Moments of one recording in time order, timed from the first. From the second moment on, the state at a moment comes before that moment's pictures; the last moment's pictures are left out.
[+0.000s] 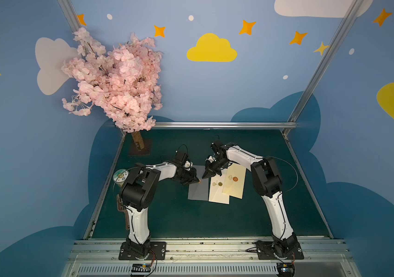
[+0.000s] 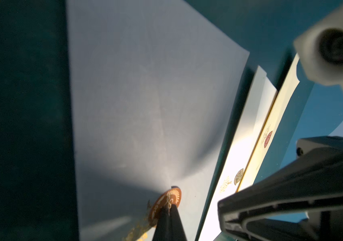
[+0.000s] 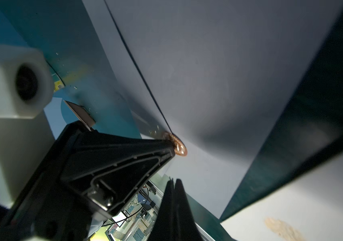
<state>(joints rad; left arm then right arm) -0.38 1.94 1.11 -0.31 0.58 -0.65 0.59 2.35 1.87 -0.96 -0.76 0.61</state>
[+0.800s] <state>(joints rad) -0.38 1.91 1.12 -0.48 0.56 -0.54 0.63 2.45 1.95 -0.92 -0.78 0.64</state>
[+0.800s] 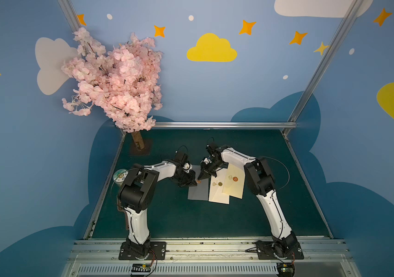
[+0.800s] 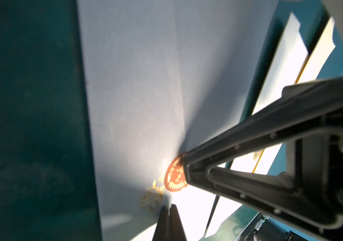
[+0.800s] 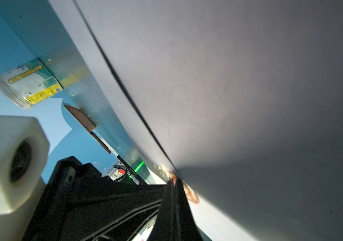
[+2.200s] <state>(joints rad) -0.42 2.00 1.22 -0.46 0.57 -0.54 0.61 2.26 1.65 -0.97 -0.67 0.56</state>
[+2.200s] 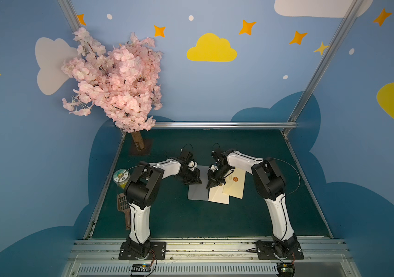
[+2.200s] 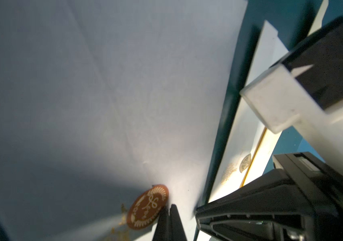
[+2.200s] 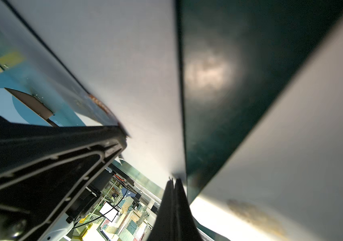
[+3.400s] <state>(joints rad) -0.41 2.01 1.19 -0.34 0.61 -0.59 0.57 2.20 1.67 -1.06 -0.58 0.50</state>
